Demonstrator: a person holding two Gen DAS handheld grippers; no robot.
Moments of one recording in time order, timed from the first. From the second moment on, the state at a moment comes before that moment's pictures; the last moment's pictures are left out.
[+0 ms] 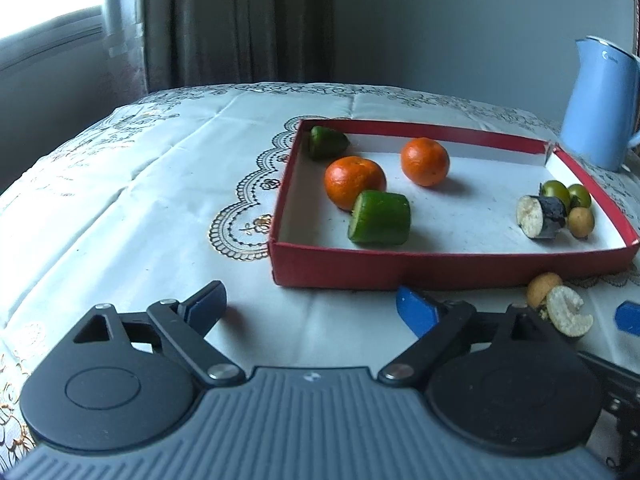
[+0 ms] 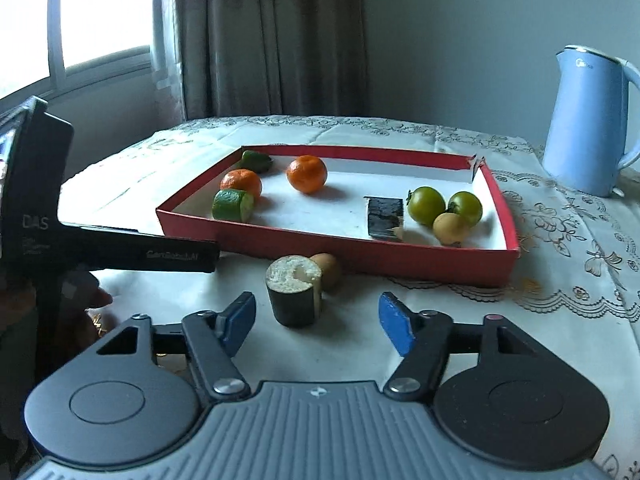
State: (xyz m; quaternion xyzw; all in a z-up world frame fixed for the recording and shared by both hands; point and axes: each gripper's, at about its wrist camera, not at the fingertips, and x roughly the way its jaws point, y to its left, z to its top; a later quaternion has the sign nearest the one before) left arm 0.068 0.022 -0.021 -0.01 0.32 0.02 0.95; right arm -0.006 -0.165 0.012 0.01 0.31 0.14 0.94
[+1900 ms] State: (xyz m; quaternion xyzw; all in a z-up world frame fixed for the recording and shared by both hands) left arm 0.070 0.022 -0.023 -0.01 0.33 0.03 0.94; right arm 0.085 -0.224 0.042 0.01 0.26 0.02 0.96
